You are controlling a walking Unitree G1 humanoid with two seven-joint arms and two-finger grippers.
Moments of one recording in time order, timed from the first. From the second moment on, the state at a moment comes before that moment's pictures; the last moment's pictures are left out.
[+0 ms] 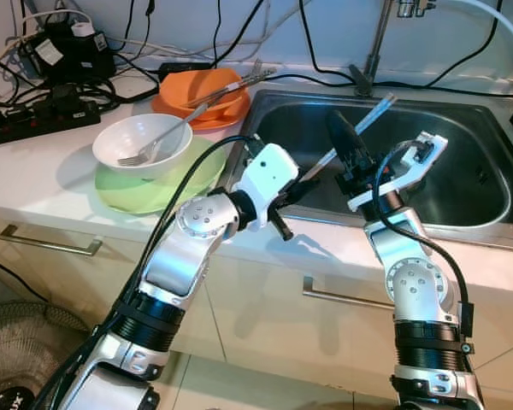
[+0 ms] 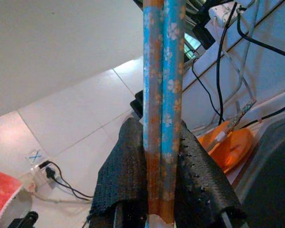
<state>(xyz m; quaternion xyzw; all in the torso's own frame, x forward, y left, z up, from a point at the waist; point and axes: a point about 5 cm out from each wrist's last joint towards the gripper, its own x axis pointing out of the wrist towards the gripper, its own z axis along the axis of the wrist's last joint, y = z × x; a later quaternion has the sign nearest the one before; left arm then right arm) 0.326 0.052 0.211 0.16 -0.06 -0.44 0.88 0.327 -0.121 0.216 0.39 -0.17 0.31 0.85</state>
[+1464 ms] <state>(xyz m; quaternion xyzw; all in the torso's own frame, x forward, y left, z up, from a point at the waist) 0.330 0.058 0.216 0.13 -0.07 -0.43 0.89 0.362 -0.172 0.202 0.40 -0.16 0.09 0.90</state>
